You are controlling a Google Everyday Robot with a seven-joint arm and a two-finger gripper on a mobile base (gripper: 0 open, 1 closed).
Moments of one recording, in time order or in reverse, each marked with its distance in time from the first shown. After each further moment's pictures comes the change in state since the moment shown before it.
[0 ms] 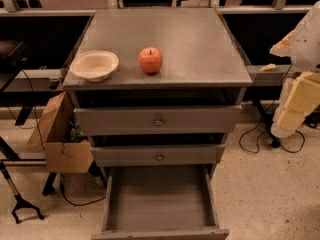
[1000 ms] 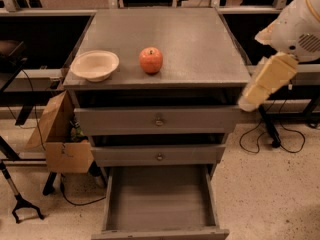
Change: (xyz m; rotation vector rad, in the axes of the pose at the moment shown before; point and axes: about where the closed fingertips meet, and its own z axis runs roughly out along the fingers) arm -0.037 -0.041 0.014 0.031 -0.197 0.123
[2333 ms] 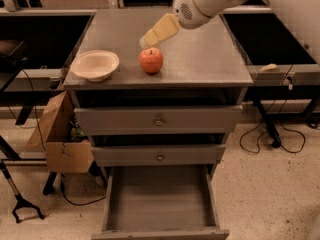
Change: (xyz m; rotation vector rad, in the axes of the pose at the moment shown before) arm -0.187 -0.118 0.126 0.055 -0.330 0.350
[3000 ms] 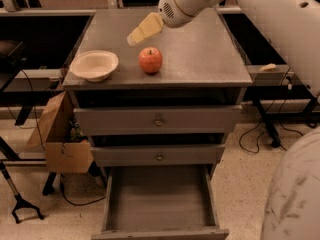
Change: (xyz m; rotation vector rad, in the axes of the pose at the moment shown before) arm -0.026 0.003 0.047 -0.022 0.014 0.046
